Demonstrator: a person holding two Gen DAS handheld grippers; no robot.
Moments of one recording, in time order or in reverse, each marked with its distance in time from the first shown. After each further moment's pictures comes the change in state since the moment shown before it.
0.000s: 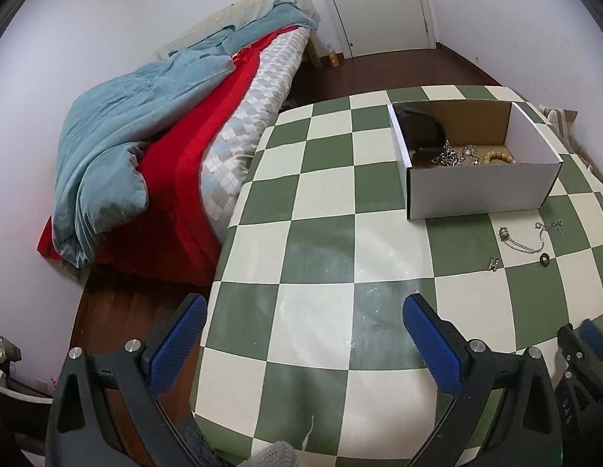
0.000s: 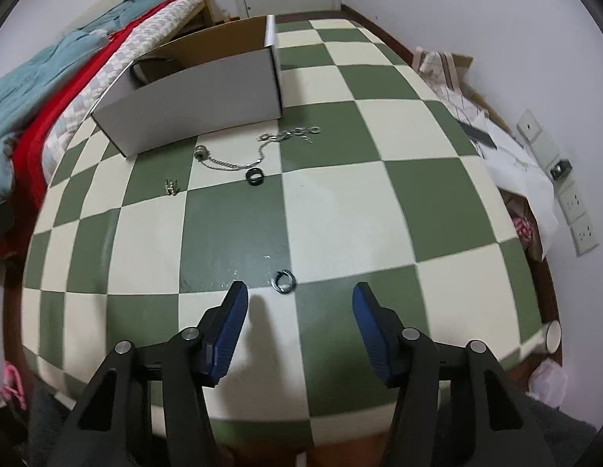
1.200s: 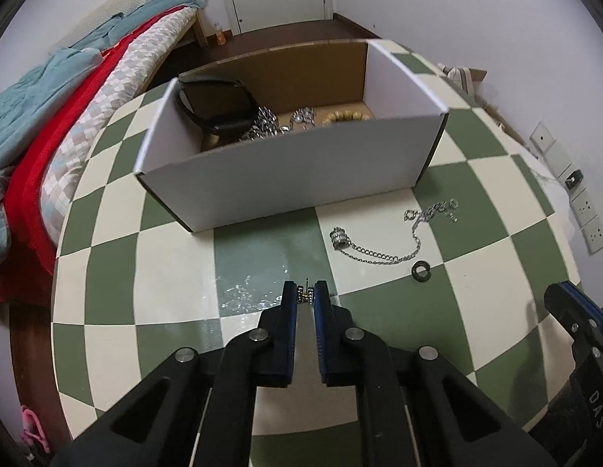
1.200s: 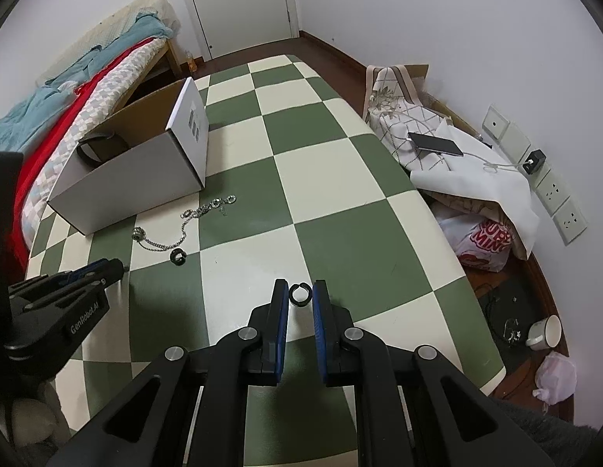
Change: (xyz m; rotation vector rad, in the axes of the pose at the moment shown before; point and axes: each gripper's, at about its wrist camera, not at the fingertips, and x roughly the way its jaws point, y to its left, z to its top) left arm 0.031 -0.122 0.019 0.142 0.091 -0.383; right arm -0.012 -0.068 0.035 0.170 -0.094 -0.008
